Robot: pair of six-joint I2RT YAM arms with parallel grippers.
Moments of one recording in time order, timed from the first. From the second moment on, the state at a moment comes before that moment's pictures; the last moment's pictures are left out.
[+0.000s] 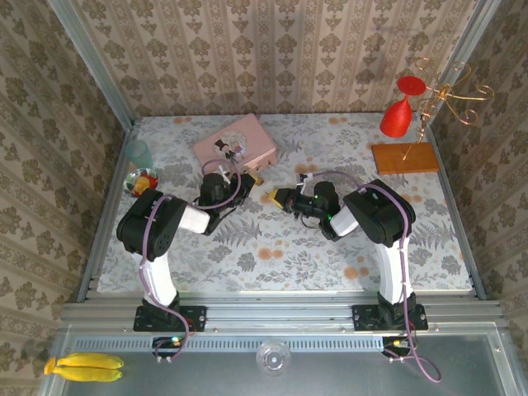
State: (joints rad) left arm -0.47 1.88 0.68 0.94 0.33 -1.27; right arm 0.46 2.08 0.73 1.20 -0.59 1.34
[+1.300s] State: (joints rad) left arm -0.47 1.87 0.67 1.02 0.32 -1.38; right arm 0.46 2.08 0.82 1.20 -0.57 1.40
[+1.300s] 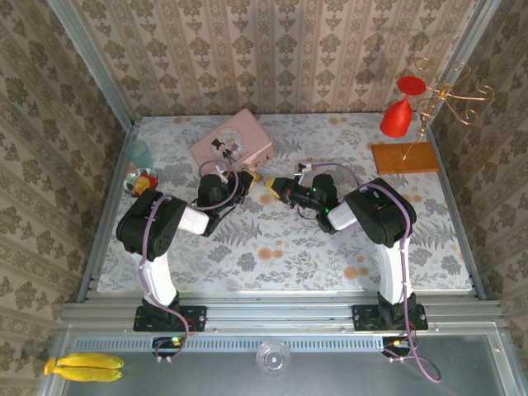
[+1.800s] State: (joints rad) left arm -0.47 1.87 0.66 1.03 0.32 -1.39; right arm 0.46 2.08 0.82 1.20 -0.56 1.42
